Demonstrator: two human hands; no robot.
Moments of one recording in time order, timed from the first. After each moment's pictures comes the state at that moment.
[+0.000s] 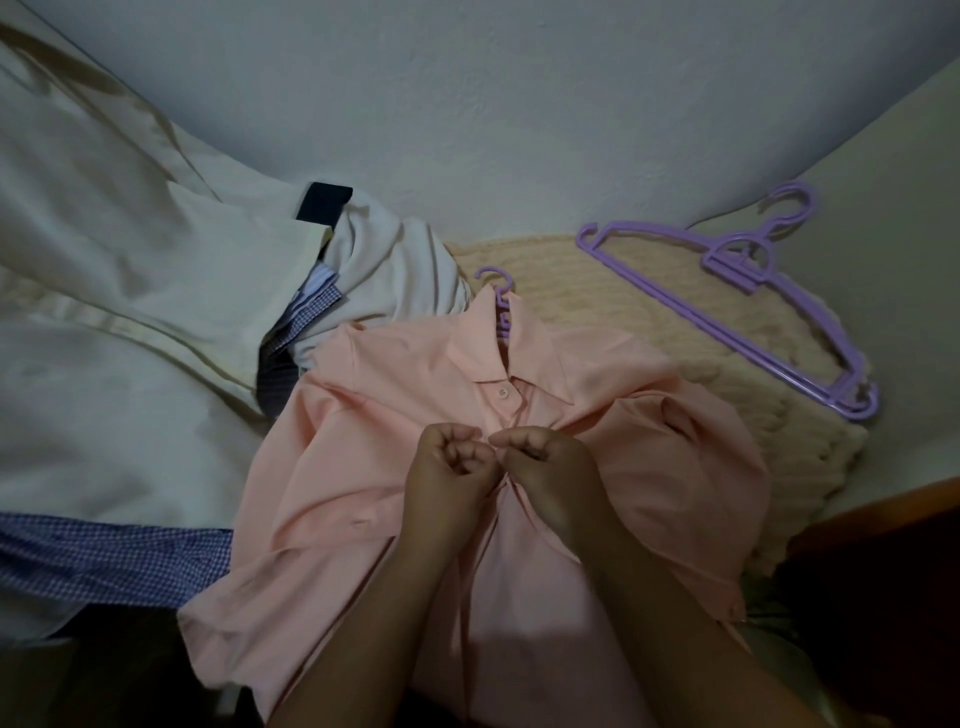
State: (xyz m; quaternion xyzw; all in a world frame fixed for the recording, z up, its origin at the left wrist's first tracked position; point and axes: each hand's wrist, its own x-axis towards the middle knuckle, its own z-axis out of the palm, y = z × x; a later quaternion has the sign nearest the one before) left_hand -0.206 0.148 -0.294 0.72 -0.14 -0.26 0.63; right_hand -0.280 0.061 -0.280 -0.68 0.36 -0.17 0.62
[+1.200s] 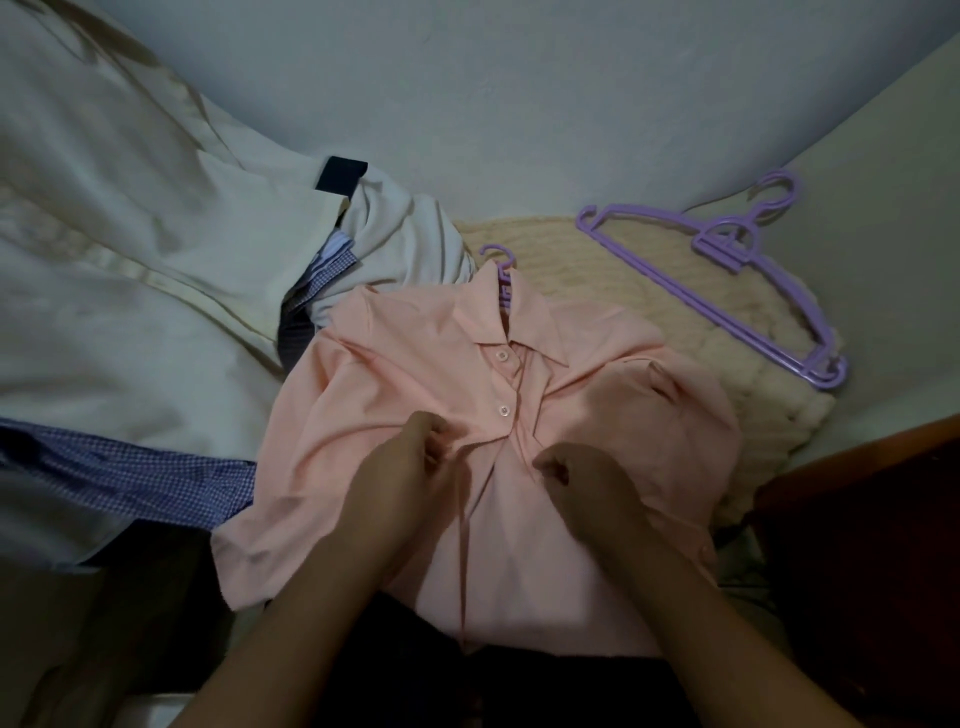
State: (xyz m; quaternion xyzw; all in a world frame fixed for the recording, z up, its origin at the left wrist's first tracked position) left_hand -0.212 0.218 -0.268 0.87 -0.34 -0.15 0.32; right_hand -0.346 0.073 -0.292 -0.86 0.36 -0.06 0.36
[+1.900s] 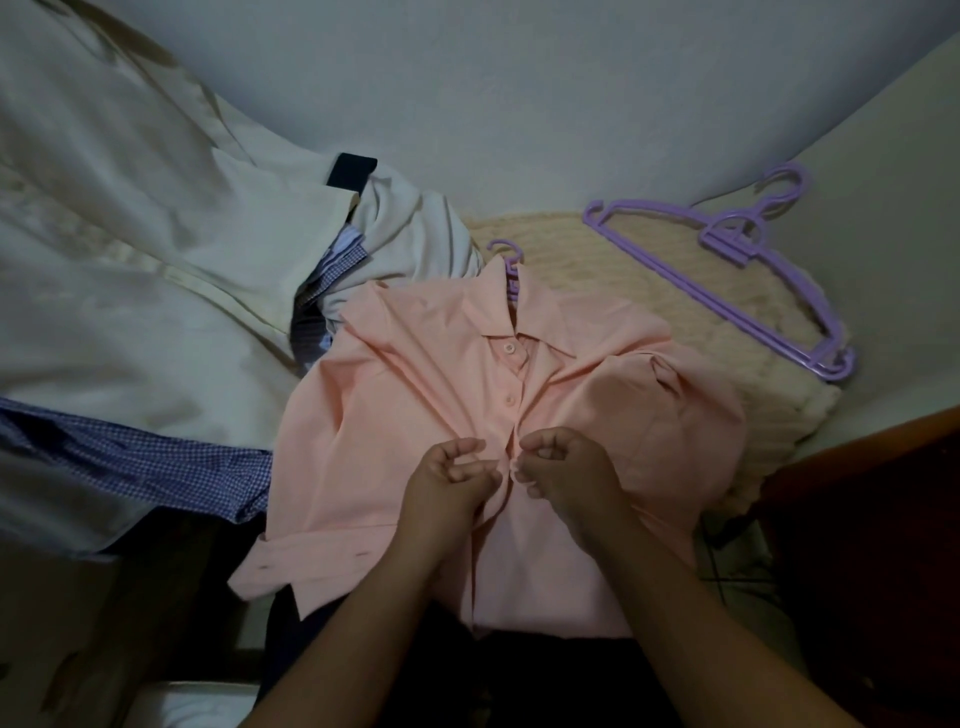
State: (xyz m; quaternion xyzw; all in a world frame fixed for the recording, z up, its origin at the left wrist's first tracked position) left_hand -0.250 0.205 -0.290 0.67 -0.03 -0.37 0.64; right_hand -0.327 0.100 -0.274 -0.57 0.44 -0.13 0.68
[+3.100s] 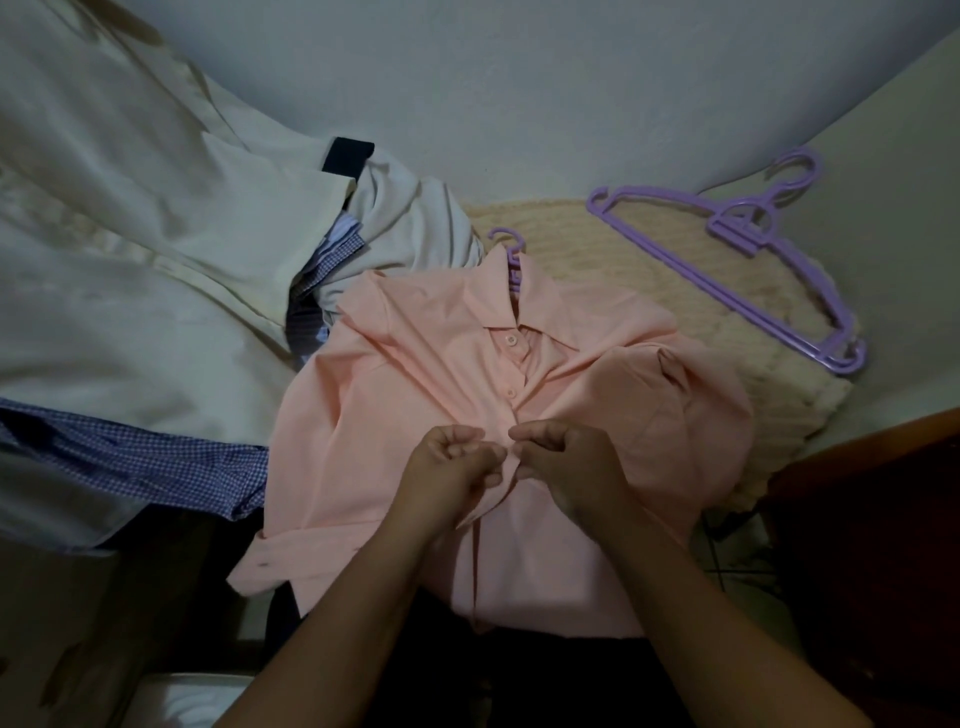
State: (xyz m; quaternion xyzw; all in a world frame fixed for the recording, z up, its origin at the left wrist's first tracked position) left_hand -0.236 0.196 -0.287 0.64 -0.01 -0.40 0.66; right_hand -0.325 0.093 -0.276 -0.65 0.38 -0.13 0.65
